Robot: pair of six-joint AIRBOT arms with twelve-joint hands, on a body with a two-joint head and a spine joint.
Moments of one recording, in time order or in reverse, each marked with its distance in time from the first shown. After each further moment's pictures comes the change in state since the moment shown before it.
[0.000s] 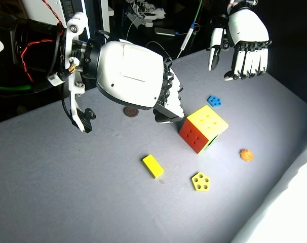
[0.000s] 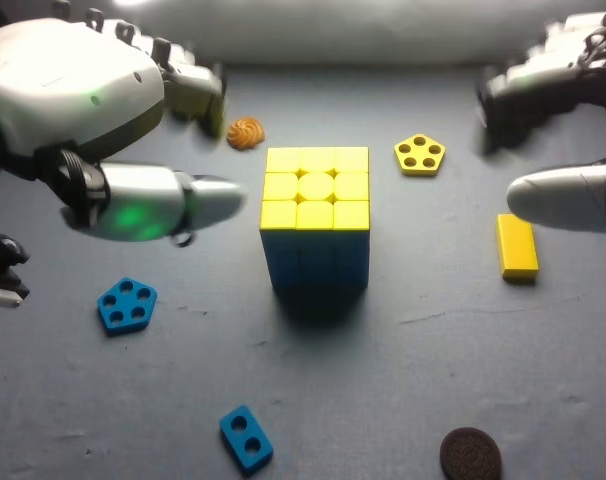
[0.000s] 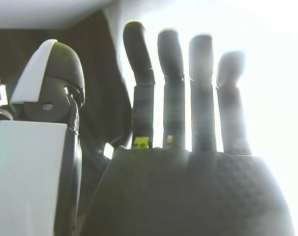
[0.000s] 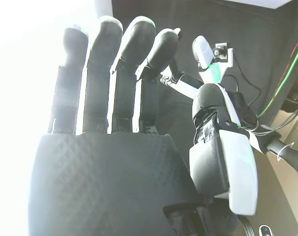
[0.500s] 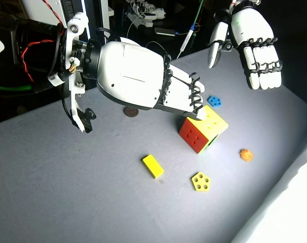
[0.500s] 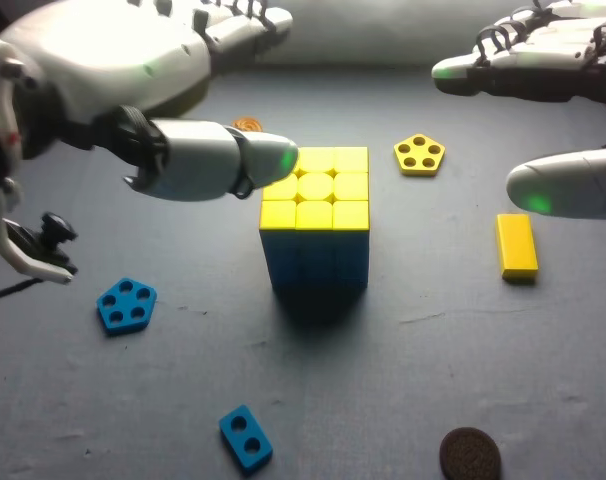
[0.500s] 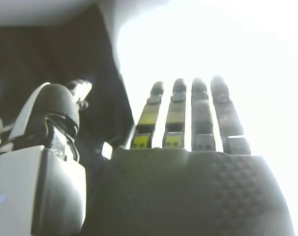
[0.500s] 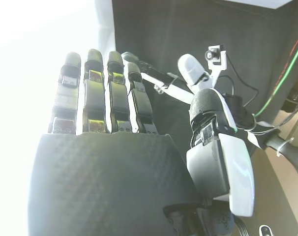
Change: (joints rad) left arm -0.069 -0.107 0.031 -0.404 -0.014 0.396; right arm -0.005 0.000 0.000 0.002 0.004 0.000
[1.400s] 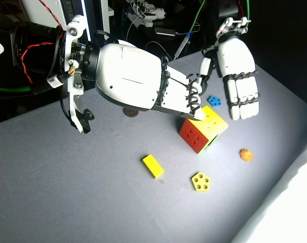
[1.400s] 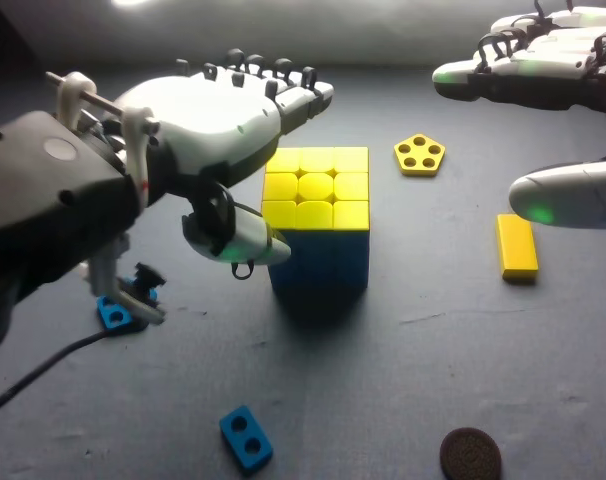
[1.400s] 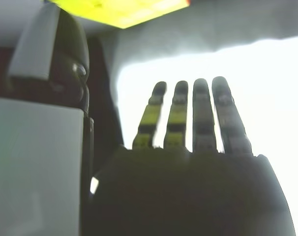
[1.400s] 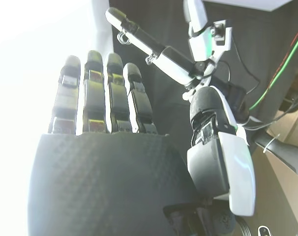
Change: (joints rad) left arm 0.110 -0.222 0.080 -0.184 -0.182 0.058; right arm -0.015 0.000 -0.001 0.000 0.008 0.000
